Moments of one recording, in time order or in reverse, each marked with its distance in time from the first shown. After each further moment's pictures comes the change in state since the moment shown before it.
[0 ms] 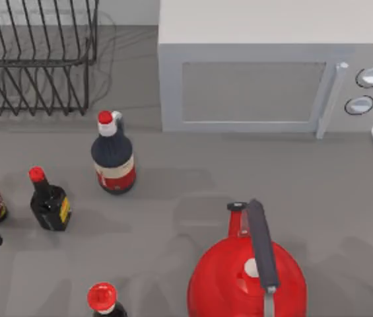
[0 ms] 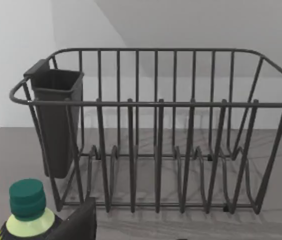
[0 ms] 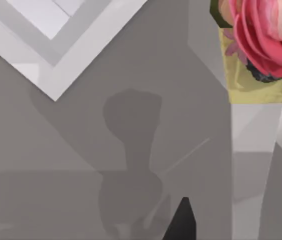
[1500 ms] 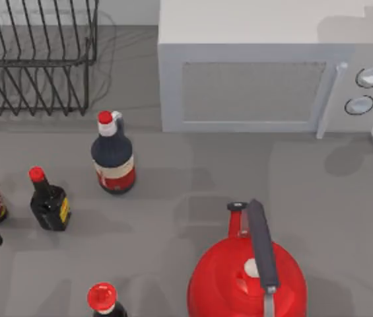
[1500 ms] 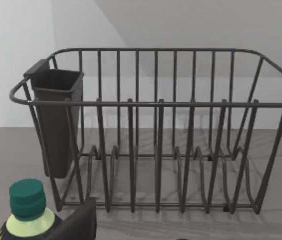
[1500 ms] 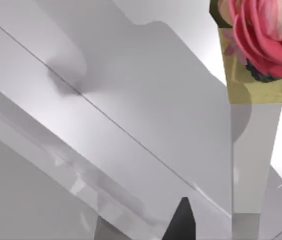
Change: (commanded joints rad) left arm 0.000 0.000 0.000 0.000 0.000 0.000; right arm -0.061 1.215 1.718 -0.521 -0.002 -0.027
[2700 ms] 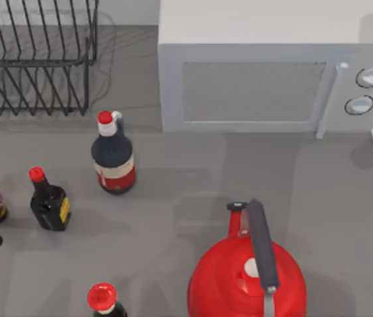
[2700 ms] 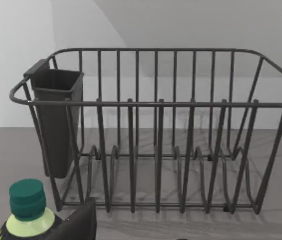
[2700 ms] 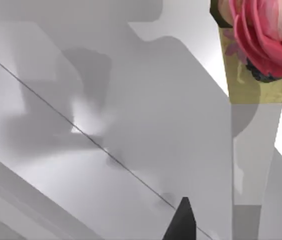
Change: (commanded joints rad) left arm 0.000 0.000 0.000 0.000 0.000 0.000; right arm 0.001 0.009 -0.181 0.204 -0.003 -0.015
